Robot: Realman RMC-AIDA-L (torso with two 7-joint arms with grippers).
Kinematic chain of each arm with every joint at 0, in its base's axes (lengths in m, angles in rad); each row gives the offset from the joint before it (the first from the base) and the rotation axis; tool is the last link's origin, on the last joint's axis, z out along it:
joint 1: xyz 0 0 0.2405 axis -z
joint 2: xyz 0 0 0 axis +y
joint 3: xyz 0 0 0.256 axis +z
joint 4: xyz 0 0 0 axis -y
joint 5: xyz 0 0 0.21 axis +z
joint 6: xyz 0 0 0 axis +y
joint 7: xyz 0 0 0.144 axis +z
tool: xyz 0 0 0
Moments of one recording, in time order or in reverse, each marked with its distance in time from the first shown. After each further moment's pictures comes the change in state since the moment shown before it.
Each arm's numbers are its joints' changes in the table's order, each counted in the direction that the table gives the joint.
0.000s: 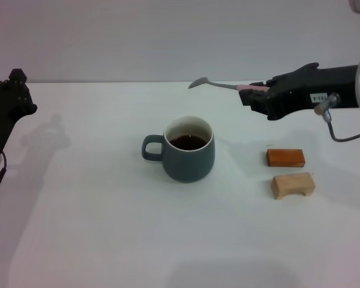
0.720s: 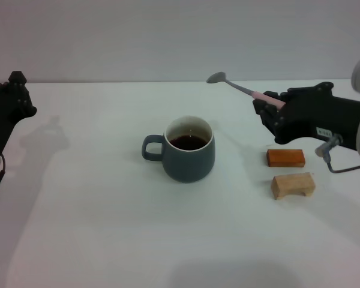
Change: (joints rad) left arm -0.005 0.002 0.003 0.001 0.002 -0.001 0.012; right arm 0.335 0.001 -0.283 -0.072 -0.111 -0.437 -0.133
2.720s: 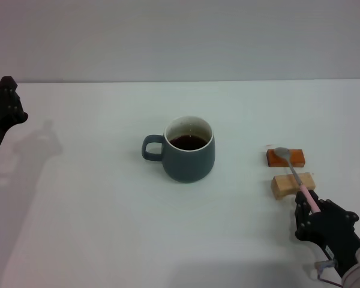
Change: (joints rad) left arm -0.067 0.001 0.003 -0.060 0.008 0.007 0.000; right arm 0.105 -0.005 -0.601 1.061 0.093 -1.555 0.296
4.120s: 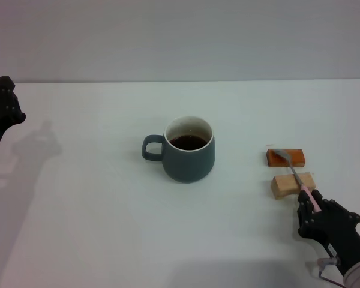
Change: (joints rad) left arm -0.011 0.000 -0.001 -0.009 0.000 0.007 0.002; right arm -0.019 0.002 -0.015 0.024 0.059 -0.023 0.041
